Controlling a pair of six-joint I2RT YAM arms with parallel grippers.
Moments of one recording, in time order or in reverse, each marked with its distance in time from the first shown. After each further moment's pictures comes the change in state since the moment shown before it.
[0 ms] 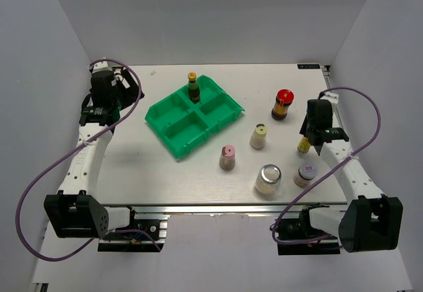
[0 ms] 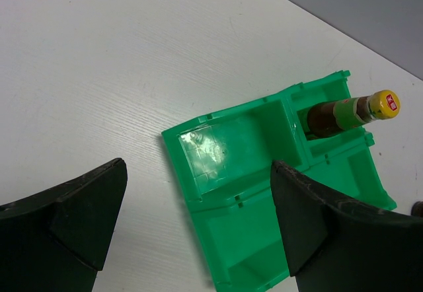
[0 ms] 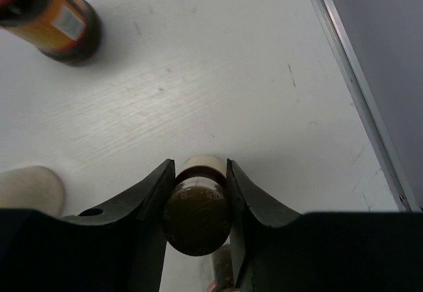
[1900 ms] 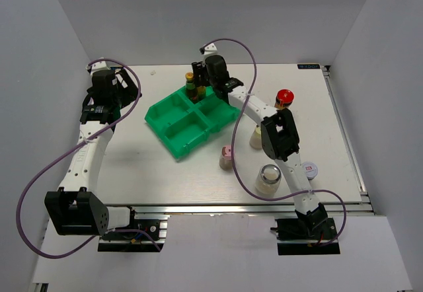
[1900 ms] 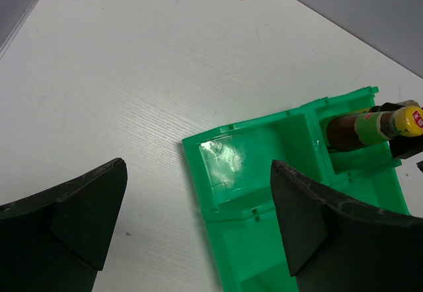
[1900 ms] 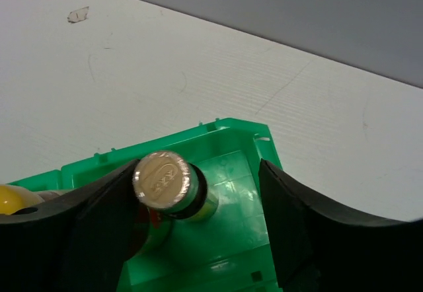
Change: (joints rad) left arm 0.000 0.020 0.009 -0.004 -0.089 0.008; right arm 0.516 1.287 1.365 0.336 -0.257 -0.175
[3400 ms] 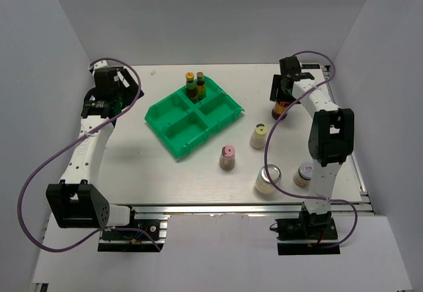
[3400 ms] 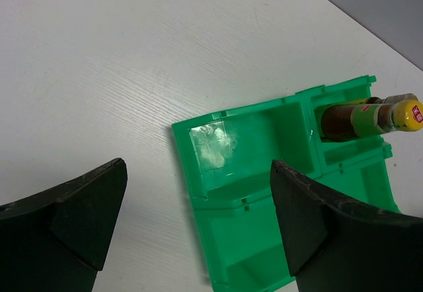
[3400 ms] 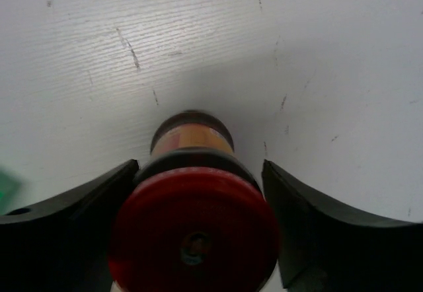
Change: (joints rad) left arm 0.000 0.055 0.051 -0.071 0.036 -0.064; right arm -0.469 -0.417 -0.511 -0.528 0.092 0.126
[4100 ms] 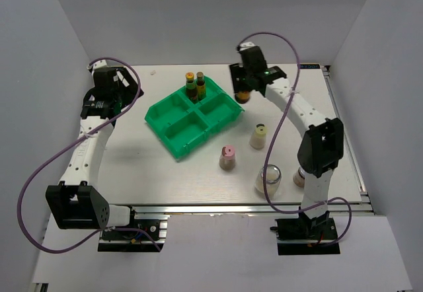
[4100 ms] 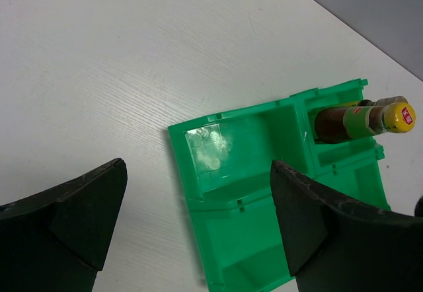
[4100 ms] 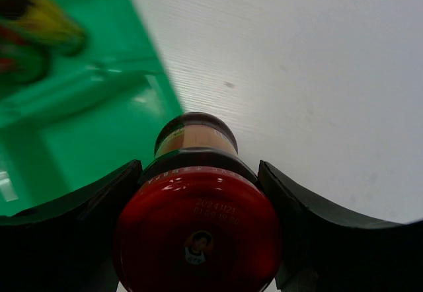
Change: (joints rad) left arm 0.000 -0.008 0.000 0.007 0.003 -0.006; right arm 0.301 -0.086 0.153 -0.003 -0.035 -0.150
